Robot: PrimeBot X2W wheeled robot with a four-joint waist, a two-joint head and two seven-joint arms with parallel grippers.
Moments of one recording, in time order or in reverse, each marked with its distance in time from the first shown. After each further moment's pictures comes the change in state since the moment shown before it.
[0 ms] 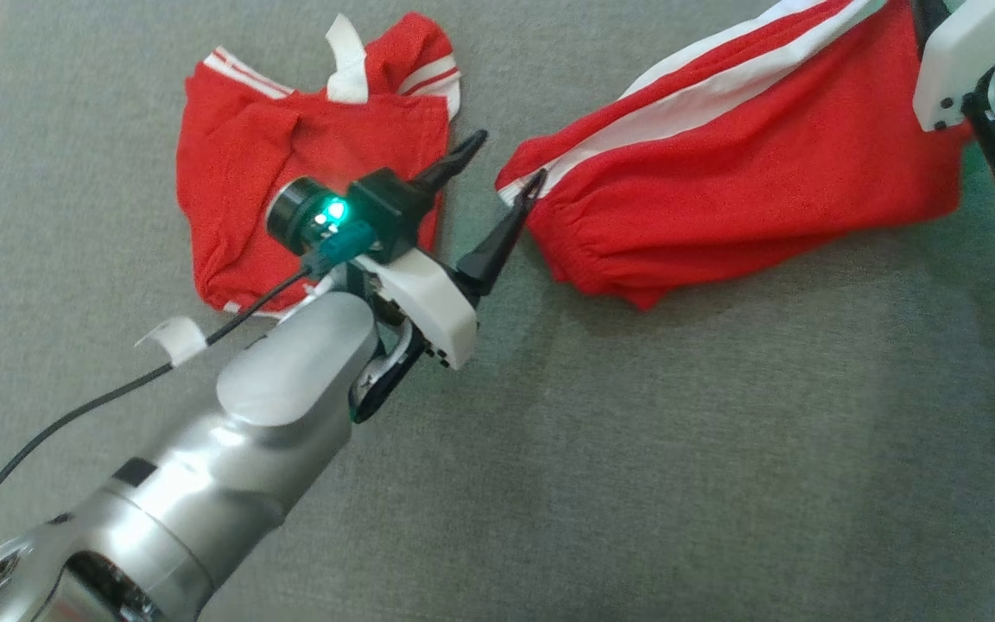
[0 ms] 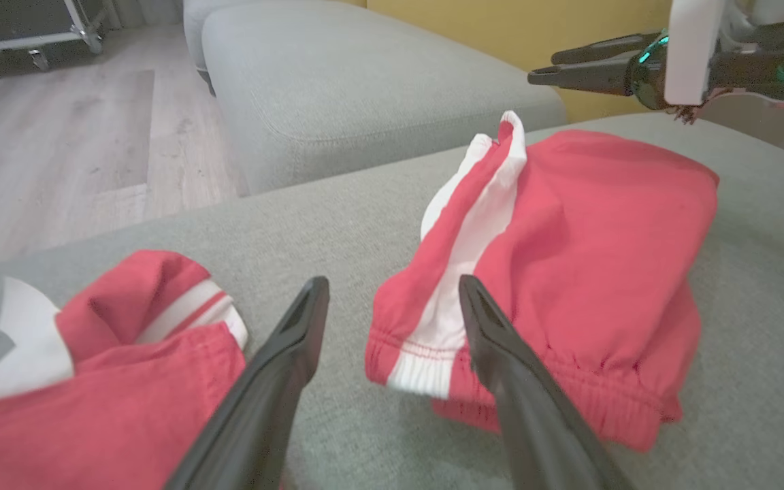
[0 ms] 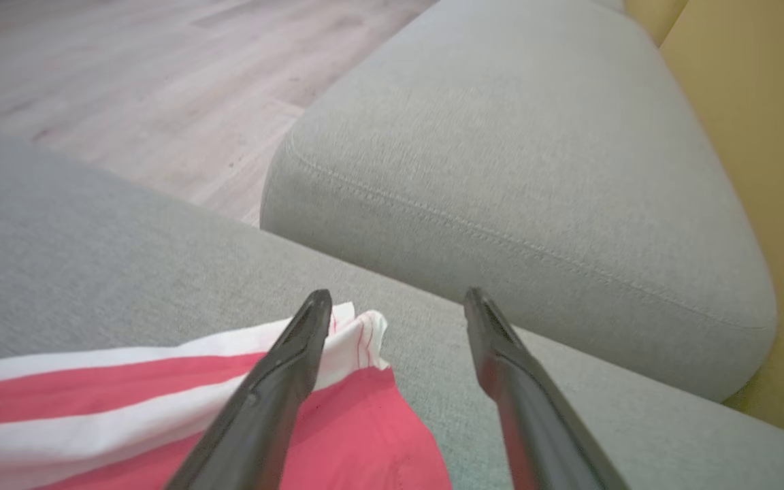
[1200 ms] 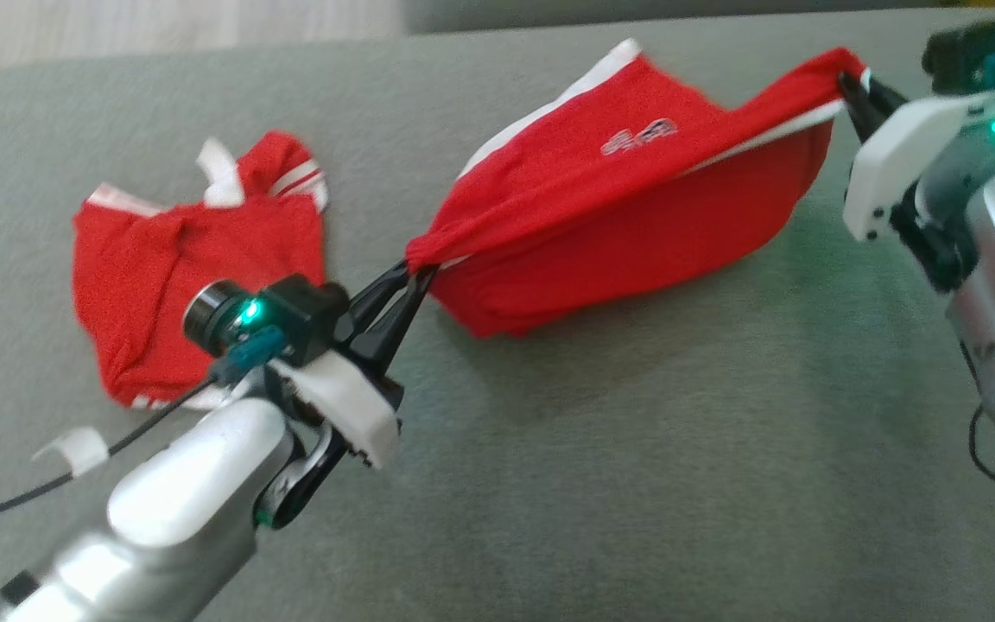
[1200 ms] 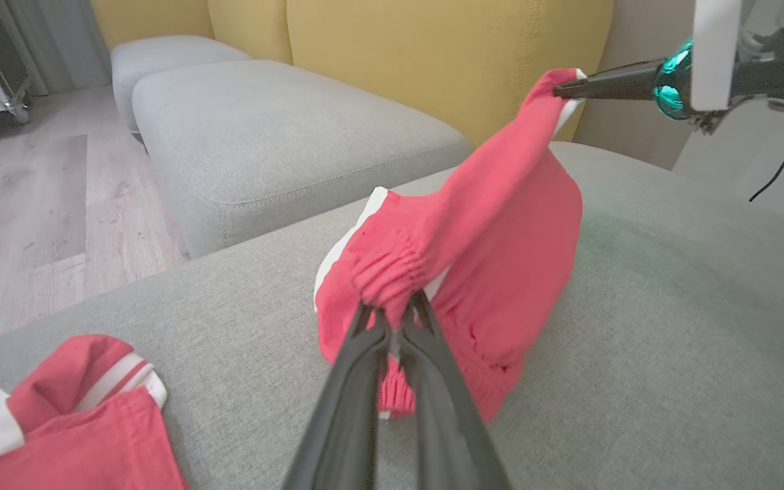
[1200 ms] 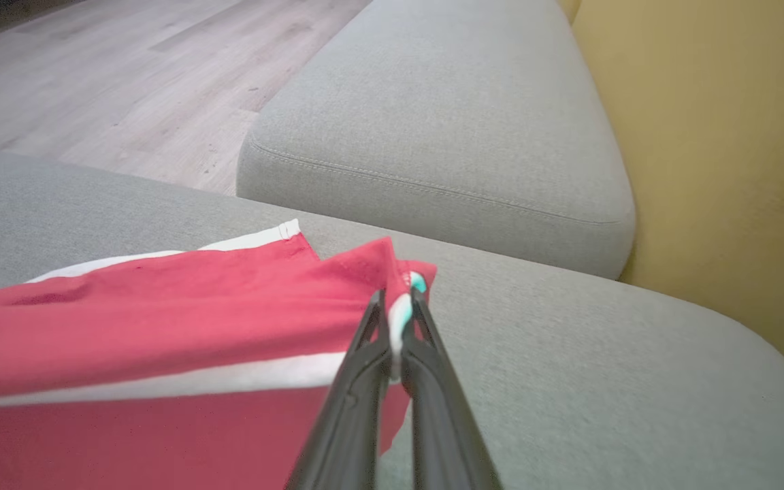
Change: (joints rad) left arm 0.244 0.282 0.030 -0.404 -0.013 0.115 0.103; right arm 0.339 -0.033 0.037 -0.440 0.208 0.000 0.252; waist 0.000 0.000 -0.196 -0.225
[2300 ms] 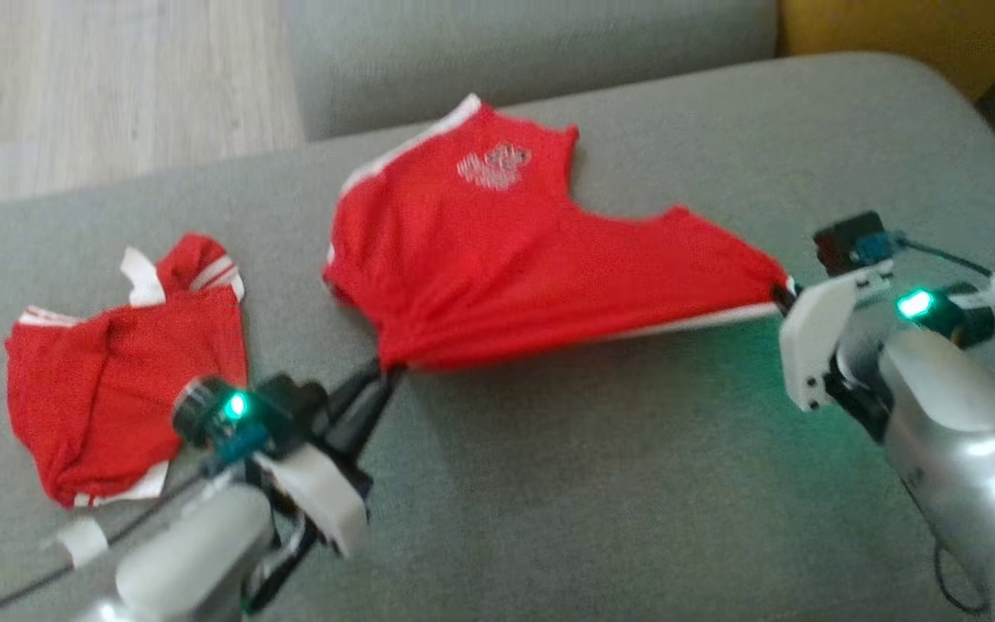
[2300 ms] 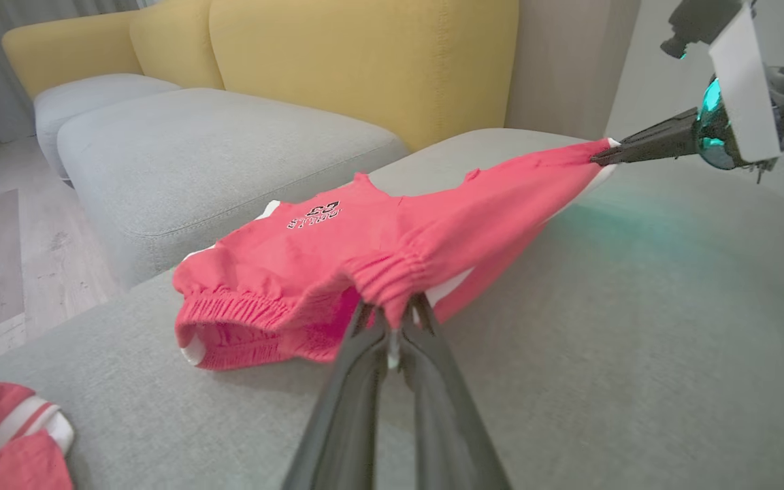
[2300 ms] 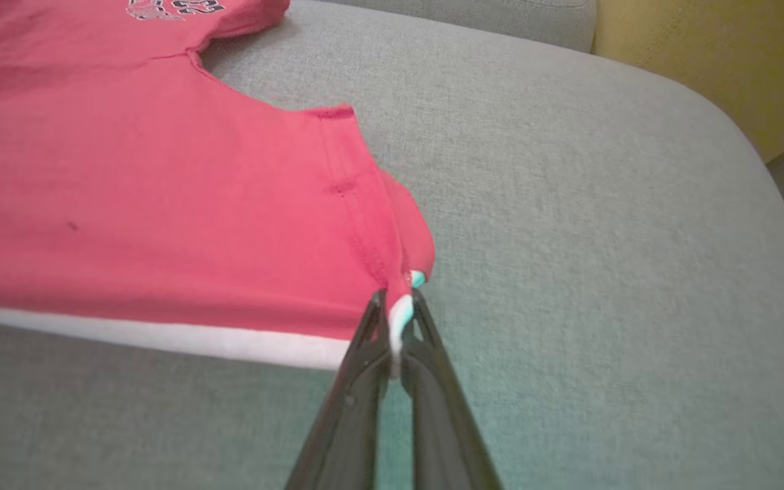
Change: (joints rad) left arm 0.088 -0.023 -0.032 0.233 0.045 -0.095 -0.162; right arm 0.101 0.088 0.197 0.282 0.044 0.000 -0.023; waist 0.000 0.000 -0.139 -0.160
